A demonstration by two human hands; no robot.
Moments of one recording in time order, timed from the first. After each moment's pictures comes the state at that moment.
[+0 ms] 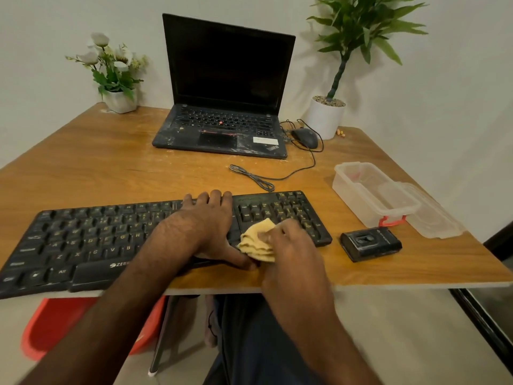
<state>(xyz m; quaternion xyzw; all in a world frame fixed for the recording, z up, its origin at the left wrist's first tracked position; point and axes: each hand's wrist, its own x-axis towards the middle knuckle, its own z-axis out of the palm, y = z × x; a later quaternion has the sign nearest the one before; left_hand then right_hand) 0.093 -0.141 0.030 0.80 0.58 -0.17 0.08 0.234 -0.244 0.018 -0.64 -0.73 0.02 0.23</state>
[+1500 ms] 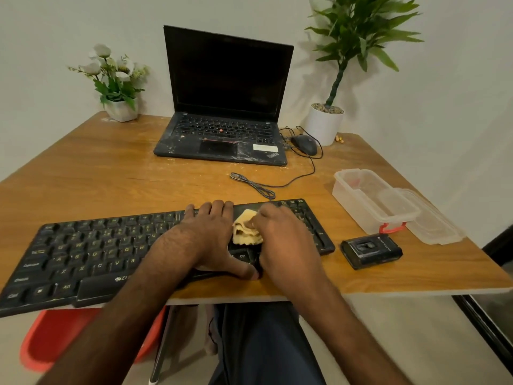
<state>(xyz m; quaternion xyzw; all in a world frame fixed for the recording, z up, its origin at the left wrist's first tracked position) 0.090 -0.148 0.032 0.80 0.57 -0.16 0.10 0.234 -0.199 0.035 -0.55 -0.82 -0.03 0.15</state>
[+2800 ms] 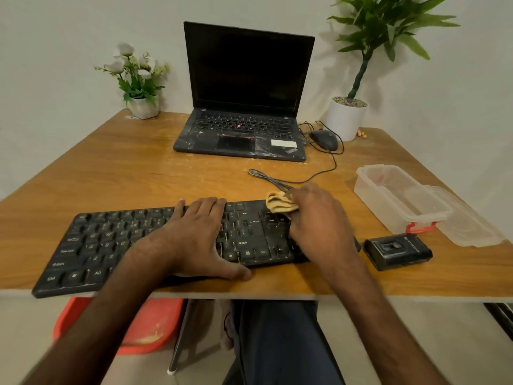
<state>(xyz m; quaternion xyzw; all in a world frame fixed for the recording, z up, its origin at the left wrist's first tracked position) 0.040 -0.164 0.024 0.80 0.57 -0.11 0.13 0.254 -0.167 0.036 -0.64 -0.74 -0.02 0.20</state>
